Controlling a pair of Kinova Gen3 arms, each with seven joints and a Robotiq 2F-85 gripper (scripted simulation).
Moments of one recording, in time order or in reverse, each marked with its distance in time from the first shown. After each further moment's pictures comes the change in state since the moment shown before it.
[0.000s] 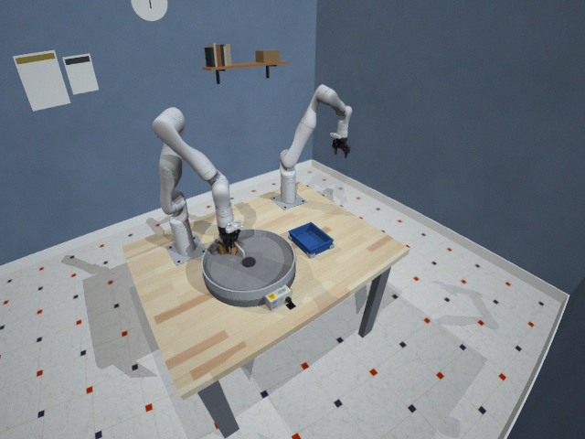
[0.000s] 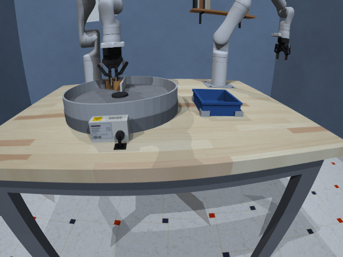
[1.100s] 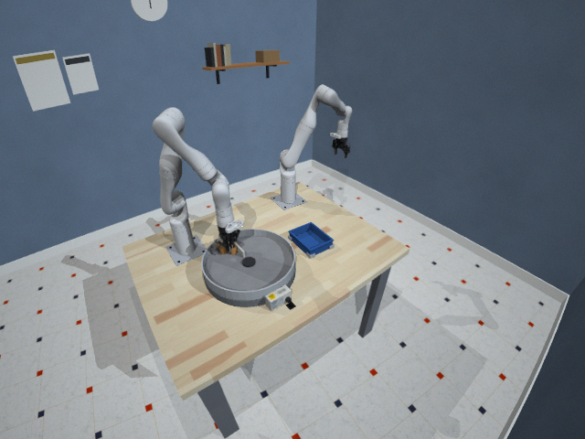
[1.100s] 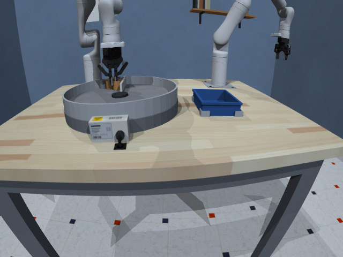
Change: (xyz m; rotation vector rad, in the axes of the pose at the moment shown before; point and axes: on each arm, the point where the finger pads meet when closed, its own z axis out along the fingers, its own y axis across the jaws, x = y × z) left arm 0.000 0.000 0.000 0.000 0.000 0.000; right arm 0.000 0.000 0.000 -0.001 0.000 0.000
